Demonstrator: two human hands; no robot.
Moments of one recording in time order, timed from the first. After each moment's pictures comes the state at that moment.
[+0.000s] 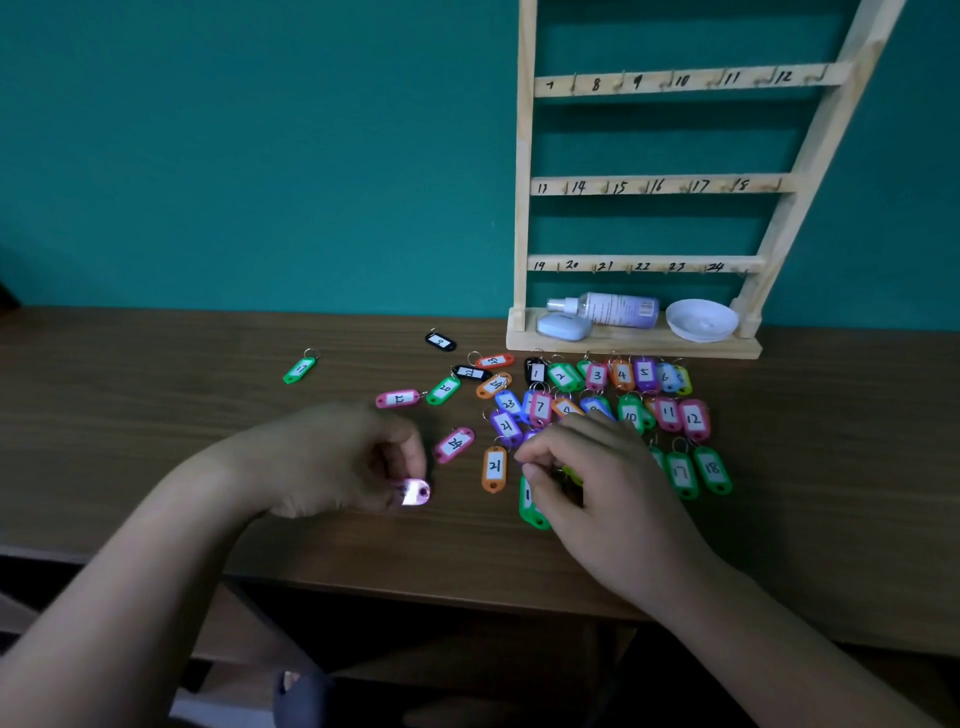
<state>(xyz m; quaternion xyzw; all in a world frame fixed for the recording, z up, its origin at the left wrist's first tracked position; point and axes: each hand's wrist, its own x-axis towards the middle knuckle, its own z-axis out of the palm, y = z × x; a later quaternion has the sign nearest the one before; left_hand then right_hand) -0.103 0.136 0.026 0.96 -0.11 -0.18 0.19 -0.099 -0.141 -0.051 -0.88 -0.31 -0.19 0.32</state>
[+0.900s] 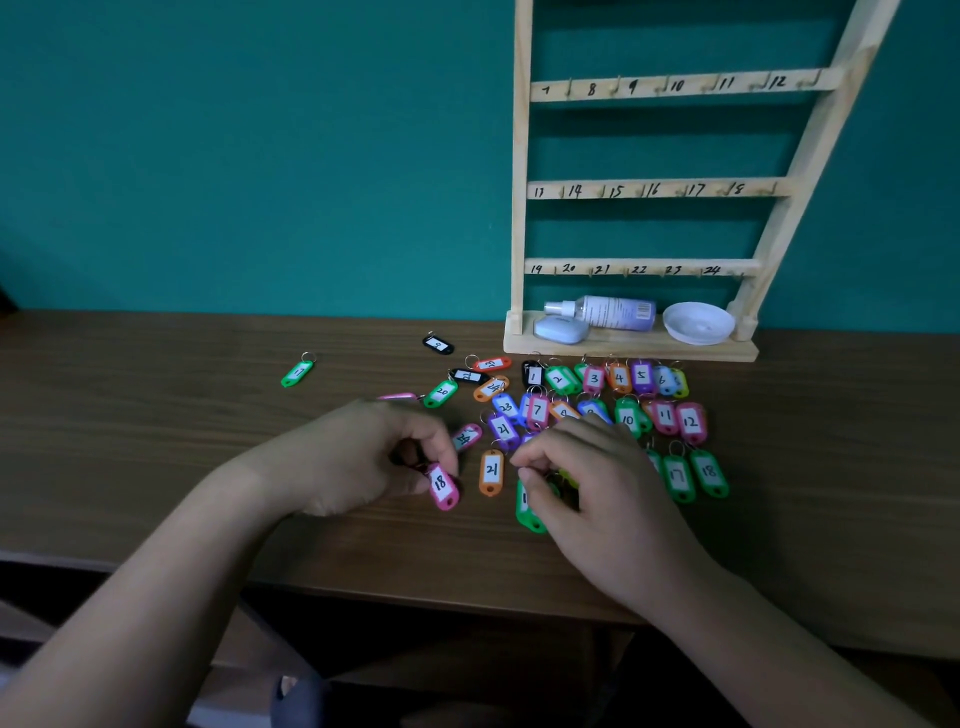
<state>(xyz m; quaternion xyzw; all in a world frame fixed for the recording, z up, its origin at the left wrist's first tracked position) -0.082 0.134 -0.006 0.95 -0.19 -0.09 0.24 -0.100 -0.141 -0.049 -0.88 -0.30 -0.19 0.32</state>
